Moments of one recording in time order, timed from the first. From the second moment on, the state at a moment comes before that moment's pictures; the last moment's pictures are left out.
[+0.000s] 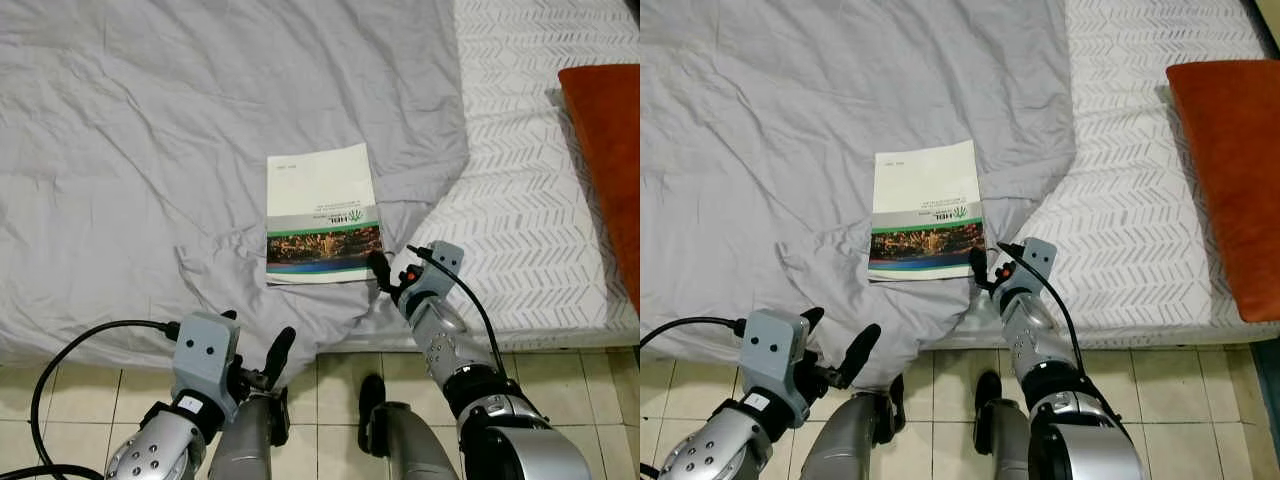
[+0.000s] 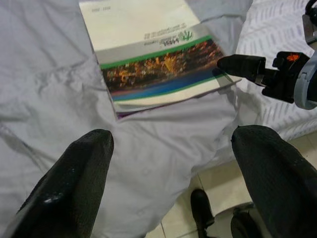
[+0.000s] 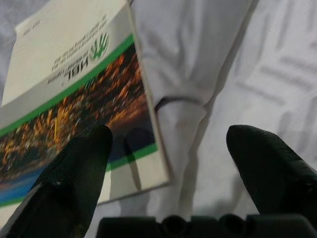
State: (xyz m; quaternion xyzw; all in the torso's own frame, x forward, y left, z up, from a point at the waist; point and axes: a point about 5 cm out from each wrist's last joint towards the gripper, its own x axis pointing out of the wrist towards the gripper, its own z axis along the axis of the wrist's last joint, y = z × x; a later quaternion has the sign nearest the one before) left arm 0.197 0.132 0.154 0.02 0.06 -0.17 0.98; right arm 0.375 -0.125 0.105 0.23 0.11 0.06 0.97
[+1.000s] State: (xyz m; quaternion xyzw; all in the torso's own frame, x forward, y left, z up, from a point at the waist) left arm 0.195 0.126 0.158 0.02 0.06 -0.17 0.98; right arm 0.377 -0.109 0.110 0.25 0.10 0.10 0.96
